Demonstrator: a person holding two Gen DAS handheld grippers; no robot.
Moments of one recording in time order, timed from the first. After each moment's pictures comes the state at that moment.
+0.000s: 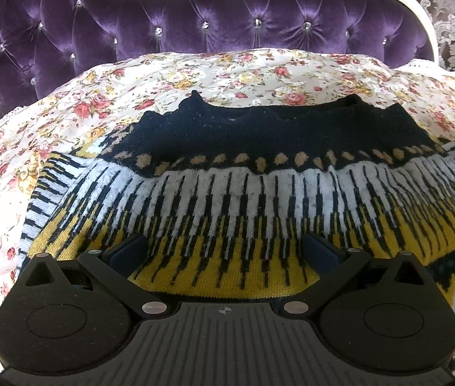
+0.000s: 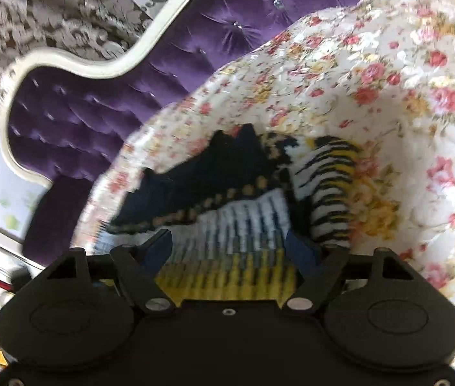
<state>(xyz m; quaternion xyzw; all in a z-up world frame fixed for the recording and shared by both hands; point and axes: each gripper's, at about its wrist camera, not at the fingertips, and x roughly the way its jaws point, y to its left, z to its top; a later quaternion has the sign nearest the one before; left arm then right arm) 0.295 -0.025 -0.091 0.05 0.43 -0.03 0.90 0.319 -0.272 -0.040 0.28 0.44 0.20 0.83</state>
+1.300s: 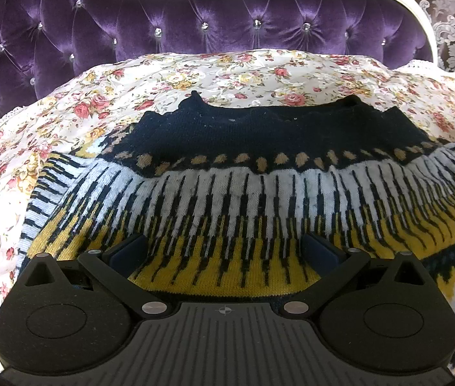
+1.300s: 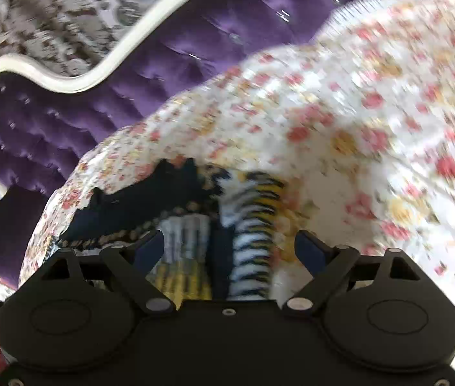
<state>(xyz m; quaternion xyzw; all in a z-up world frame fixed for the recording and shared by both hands) 0.294 -0.025 -0.090 0.05 0.43 -0.03 0.90 0.313 -0.309 -0.043 0.27 0.44 0.12 0.85</state>
